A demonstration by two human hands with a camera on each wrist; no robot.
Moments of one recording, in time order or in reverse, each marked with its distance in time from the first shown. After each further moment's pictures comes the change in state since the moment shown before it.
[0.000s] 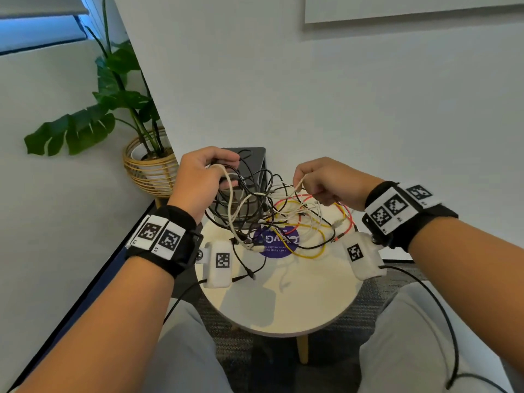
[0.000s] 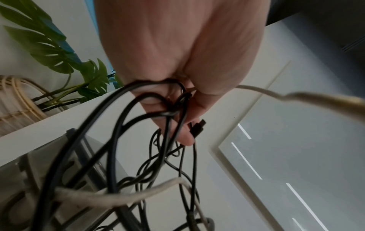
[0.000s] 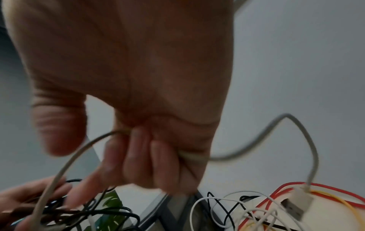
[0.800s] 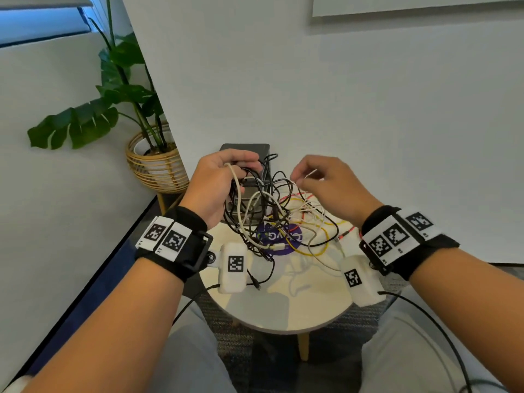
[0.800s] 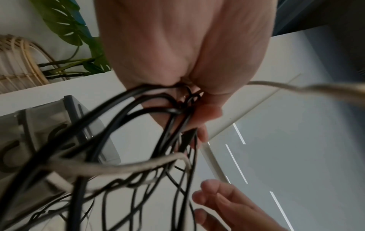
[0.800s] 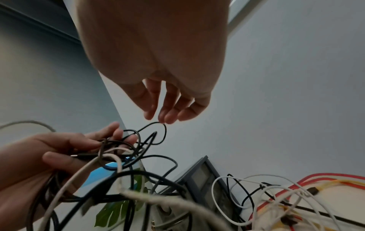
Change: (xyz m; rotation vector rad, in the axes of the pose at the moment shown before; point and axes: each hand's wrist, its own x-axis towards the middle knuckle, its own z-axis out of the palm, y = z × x) left_hand -0.011 0.000 0.011 -0.188 -0.159 -0.093; right_hand -0.007 0.015 0.026 -0.214 0.372 -0.299
